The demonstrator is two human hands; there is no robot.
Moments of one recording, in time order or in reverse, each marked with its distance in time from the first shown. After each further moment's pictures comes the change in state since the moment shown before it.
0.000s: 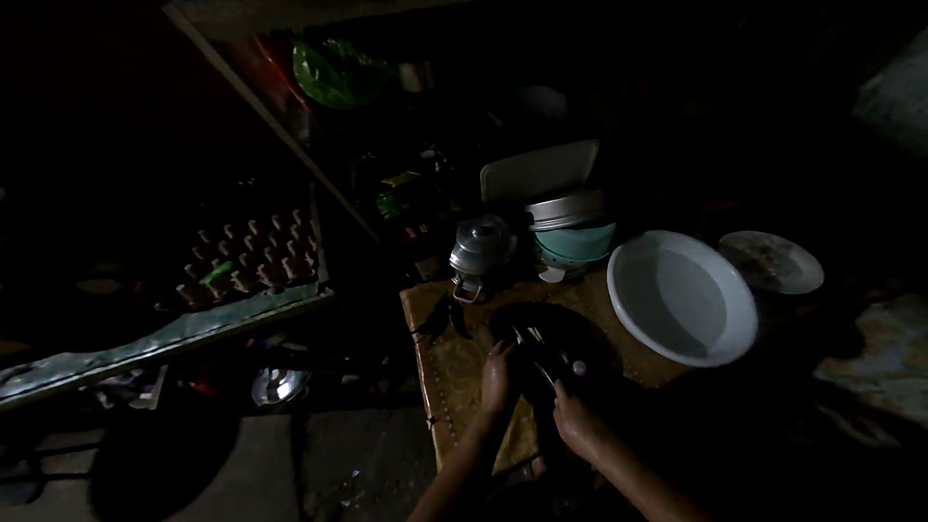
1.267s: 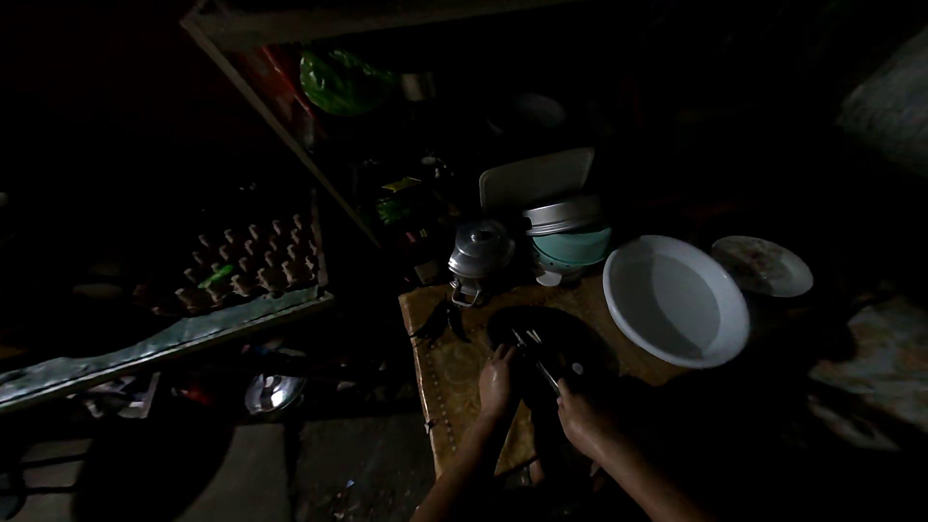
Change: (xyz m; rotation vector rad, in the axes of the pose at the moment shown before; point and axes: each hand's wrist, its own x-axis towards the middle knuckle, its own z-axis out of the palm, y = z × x) left_hand -0.004 0.012 -0.003 0.189 -0.071 -0.070; right_hand -0.006 0.007 -0.009 -0.024 0.009 0.000
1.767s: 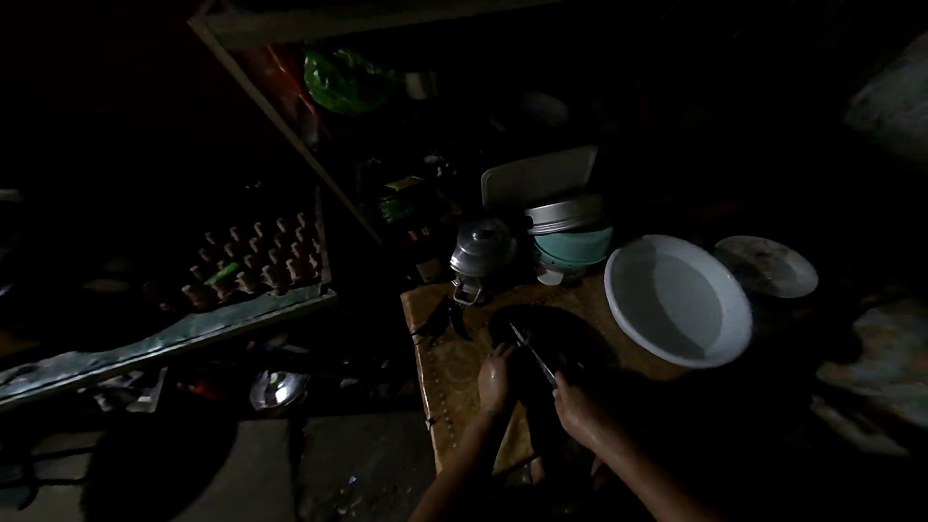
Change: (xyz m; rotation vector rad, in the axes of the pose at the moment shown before) left_hand 0.004 -0.003 0.002 -0.039 0.018 -0.008; right_hand 0.010 -0.001 -0.004 0.042 0.012 -0.032
